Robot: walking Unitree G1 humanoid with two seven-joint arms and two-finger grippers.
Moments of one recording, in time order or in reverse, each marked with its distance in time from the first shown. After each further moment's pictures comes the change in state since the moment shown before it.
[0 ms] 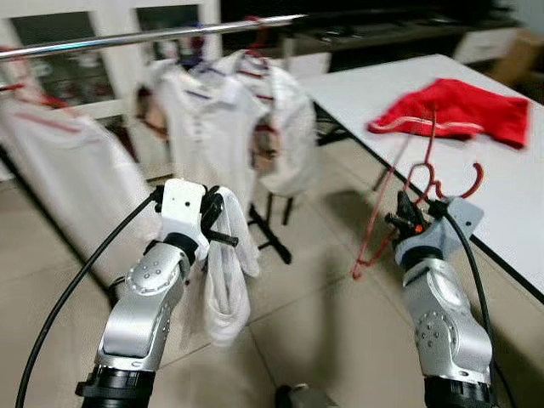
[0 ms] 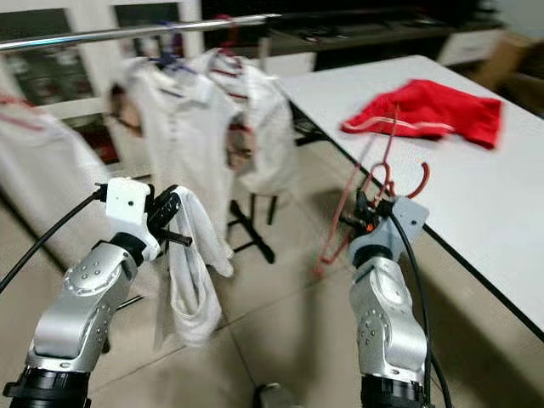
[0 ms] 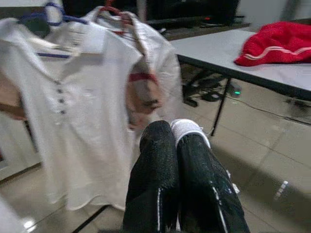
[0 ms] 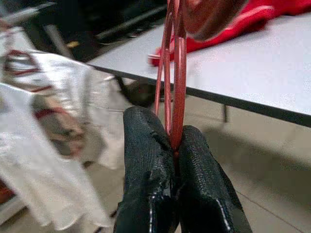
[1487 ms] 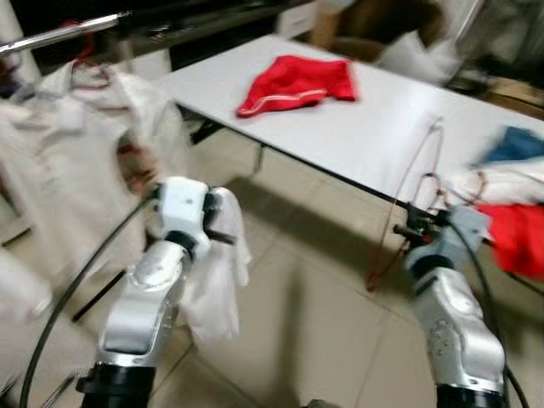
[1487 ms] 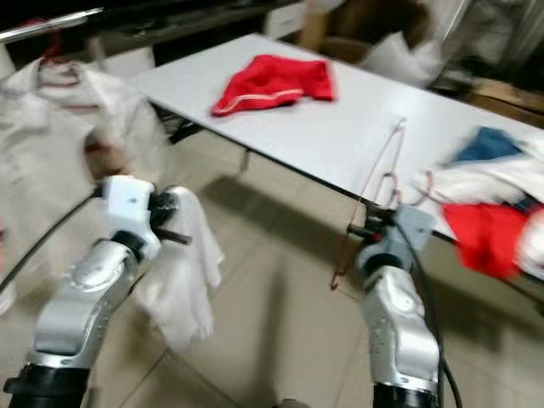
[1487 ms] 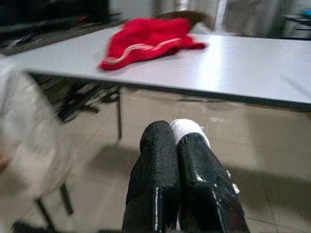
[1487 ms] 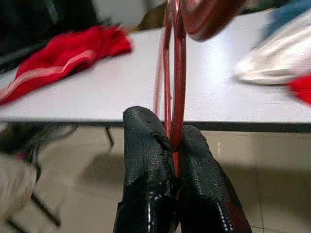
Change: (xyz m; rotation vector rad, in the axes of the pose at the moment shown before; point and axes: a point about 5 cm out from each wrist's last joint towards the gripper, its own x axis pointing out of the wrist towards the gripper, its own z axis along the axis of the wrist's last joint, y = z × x) left arm 0.002 0.001 0.001 0.033 0.040 0.026; right arm -0.004 -0.014 -0.002 -0.051 0.008 -0.016
